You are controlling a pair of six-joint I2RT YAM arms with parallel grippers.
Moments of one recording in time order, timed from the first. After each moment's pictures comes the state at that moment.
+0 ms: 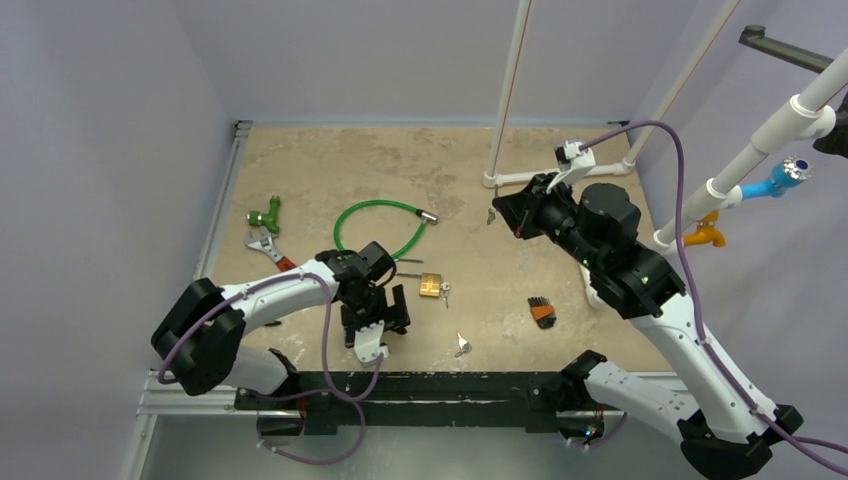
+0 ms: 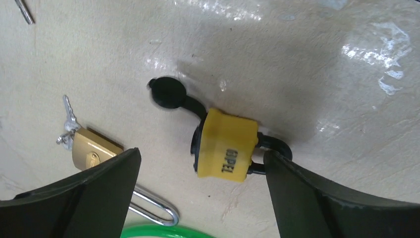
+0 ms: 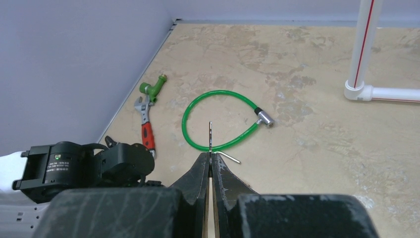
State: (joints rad) left arm -0.76 1.39 0.77 -0.80 0.39 2.08; right arm 0.61 0.89 1.18 -0.47 0.03 0.43
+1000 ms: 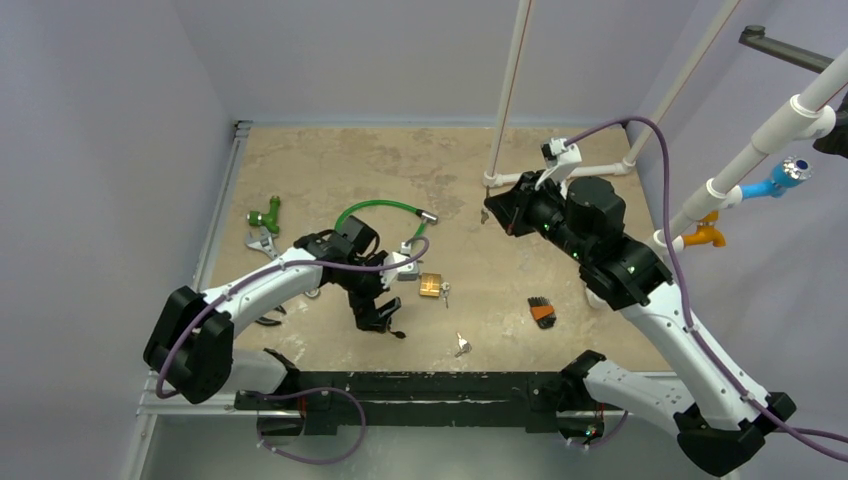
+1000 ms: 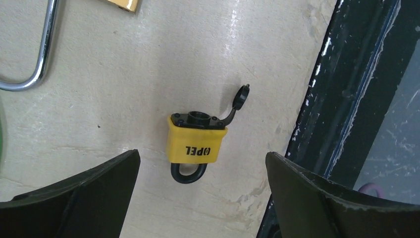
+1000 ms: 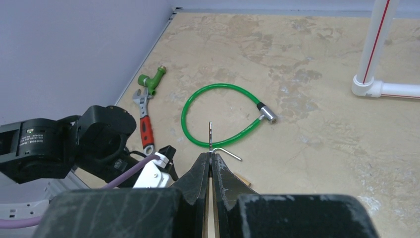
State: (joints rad) left arm -0.60 1.36 0.85 -0.75 0.52 0.55; right arm 0.61 0.94 1.17 -0.45 0.01 0.43
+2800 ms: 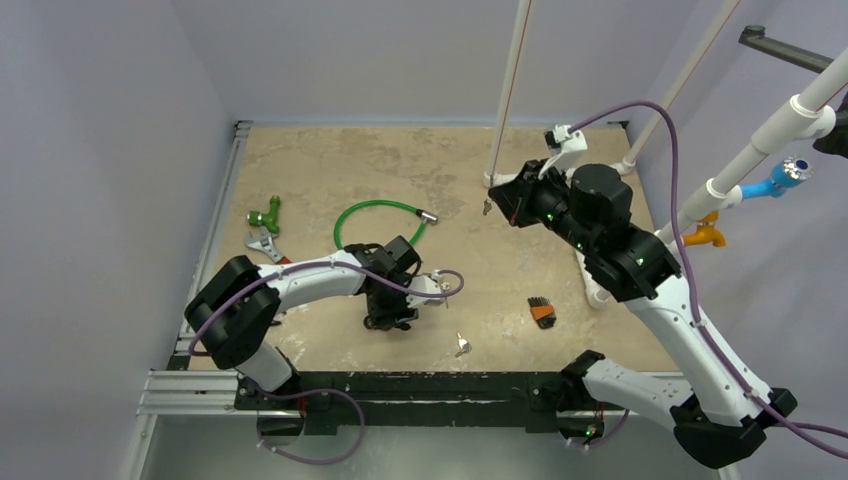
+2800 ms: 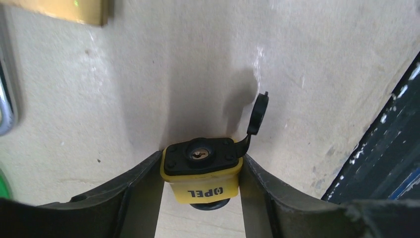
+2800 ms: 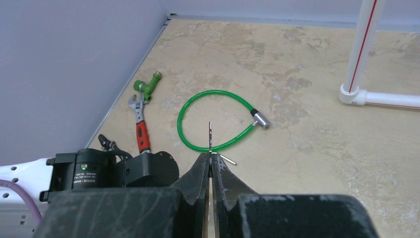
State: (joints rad) left arm -0.83 1.56 0.87 -0.66 0.19 0.53; right arm 0.61 0.99 1.30 -0.54 0.04 0.40
